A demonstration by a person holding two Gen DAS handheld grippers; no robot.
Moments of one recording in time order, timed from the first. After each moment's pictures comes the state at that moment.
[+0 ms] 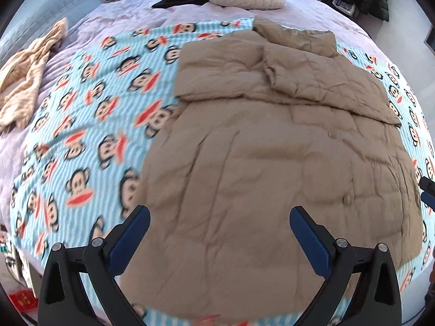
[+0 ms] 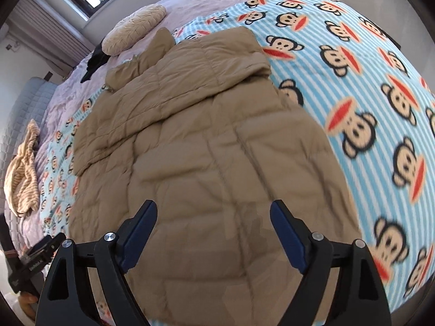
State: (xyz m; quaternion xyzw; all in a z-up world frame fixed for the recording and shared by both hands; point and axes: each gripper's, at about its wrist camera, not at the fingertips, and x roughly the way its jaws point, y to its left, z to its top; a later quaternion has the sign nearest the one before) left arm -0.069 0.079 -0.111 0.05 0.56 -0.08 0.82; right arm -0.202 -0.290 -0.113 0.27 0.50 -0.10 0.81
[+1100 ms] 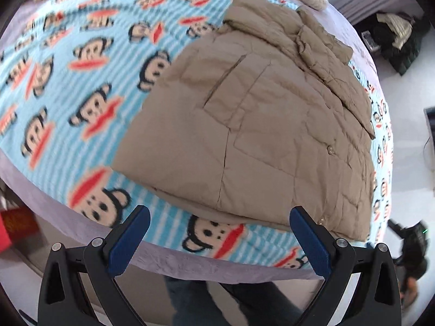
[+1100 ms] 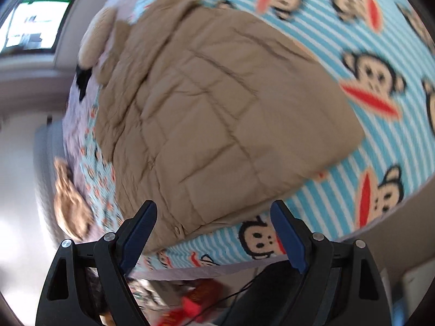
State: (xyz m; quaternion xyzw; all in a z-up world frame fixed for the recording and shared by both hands) left arm -0.158 0.169 -0.139 -0.18 0.65 -0.08 0.73; right arm -0.314 -0.300 -0.133 0.51 0.54 -0.10 0.66
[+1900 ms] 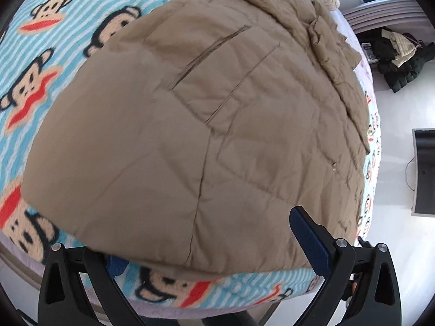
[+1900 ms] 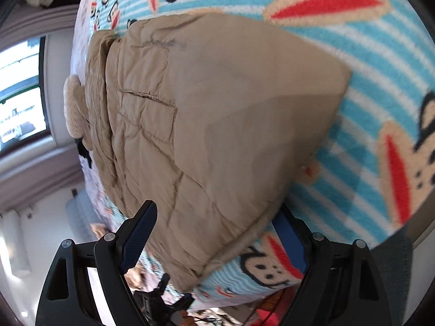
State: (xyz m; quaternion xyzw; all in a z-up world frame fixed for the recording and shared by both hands) left arm -0.120 0.139 -0.209 -0.26 0.66 -0.12 0.70; right arm -0.331 -0.317 -0.219 0.68 0.44 -0.15 0.58
